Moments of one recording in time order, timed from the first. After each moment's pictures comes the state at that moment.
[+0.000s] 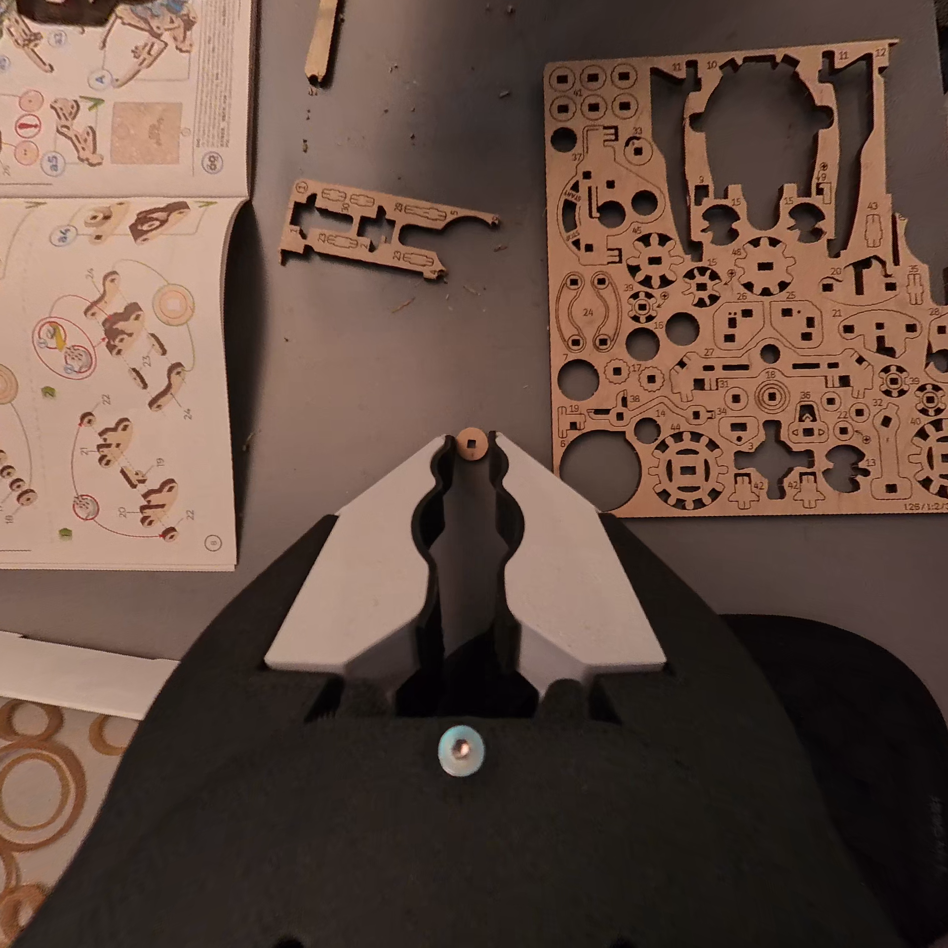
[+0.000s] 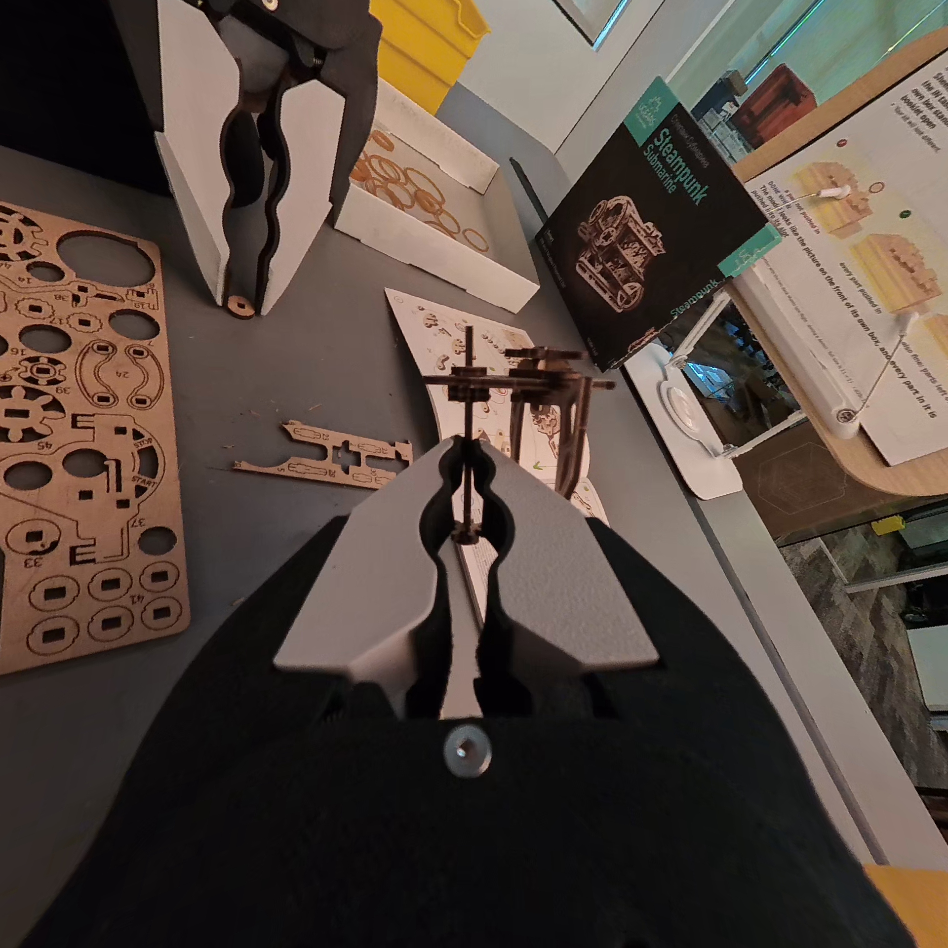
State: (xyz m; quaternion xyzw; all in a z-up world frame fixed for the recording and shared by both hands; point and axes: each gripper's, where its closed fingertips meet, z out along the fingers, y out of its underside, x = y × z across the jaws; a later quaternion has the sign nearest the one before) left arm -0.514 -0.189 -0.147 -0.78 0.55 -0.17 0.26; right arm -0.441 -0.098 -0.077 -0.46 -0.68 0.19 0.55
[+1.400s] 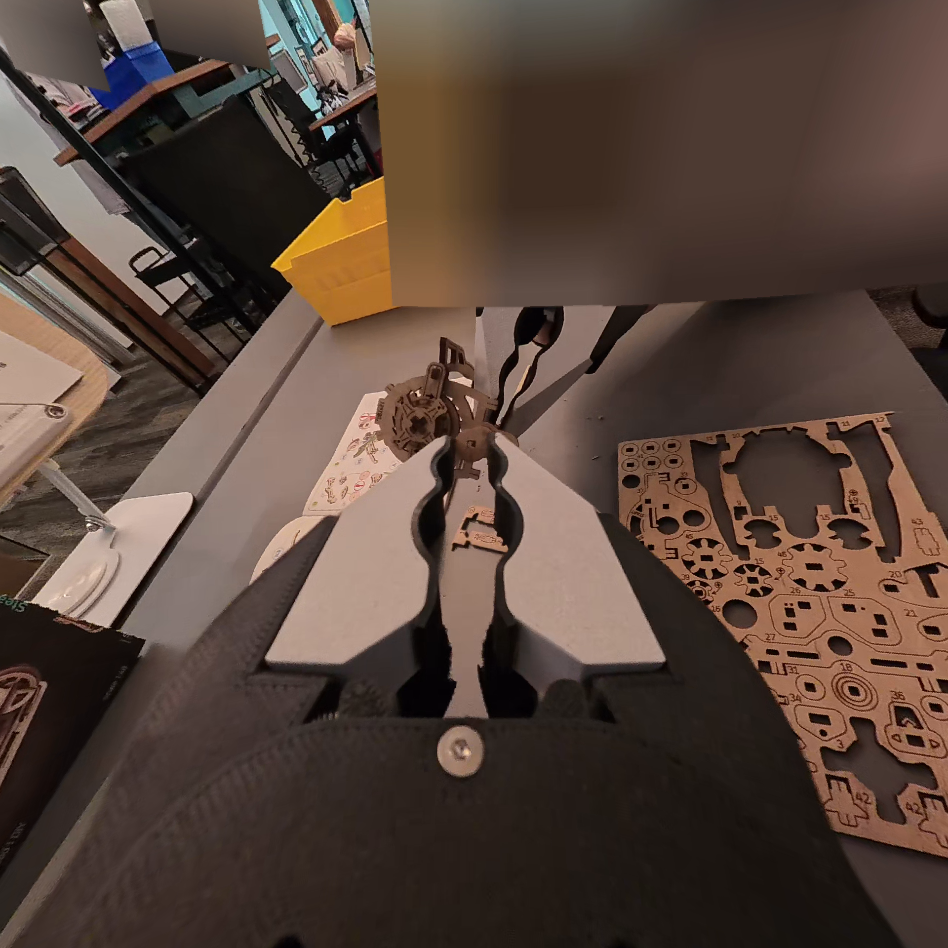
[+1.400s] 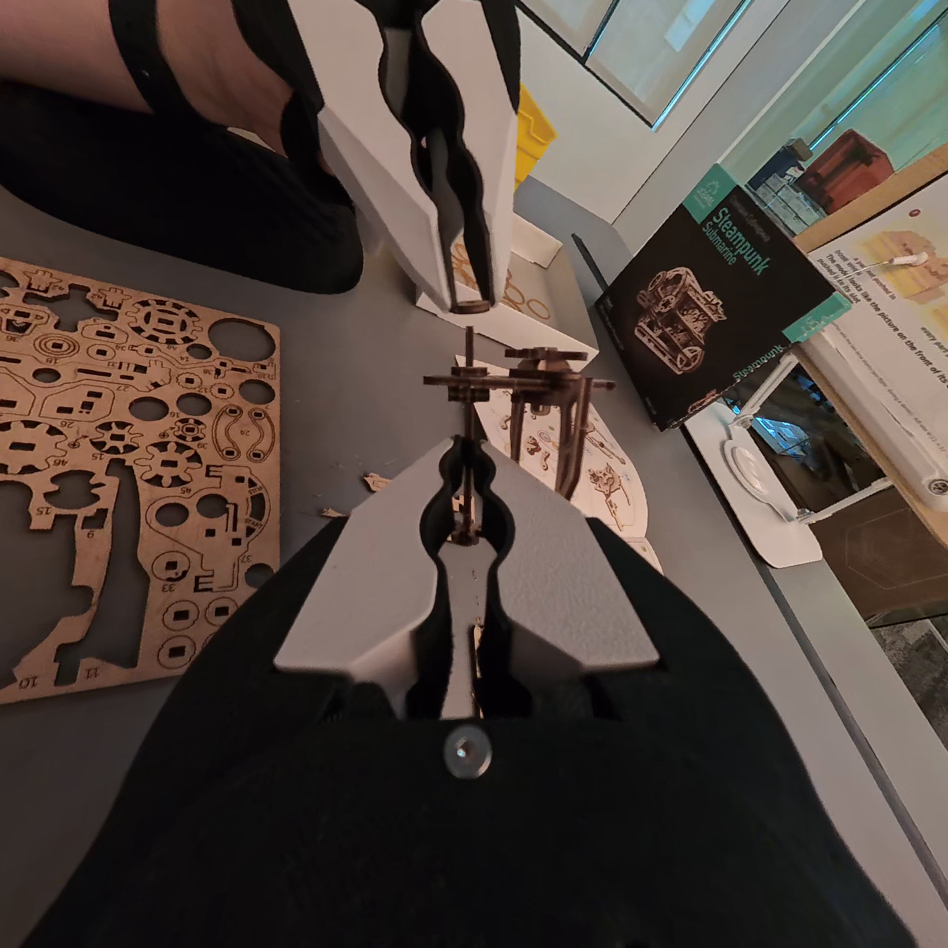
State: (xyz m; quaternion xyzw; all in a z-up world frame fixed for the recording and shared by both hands) left arm -0.457 -0.154 -0.033 -0.64 0.48 -0.14 0.58; right arm -0.450 -0.134 -0.069 -0.42 -0.69 0.26 0.52
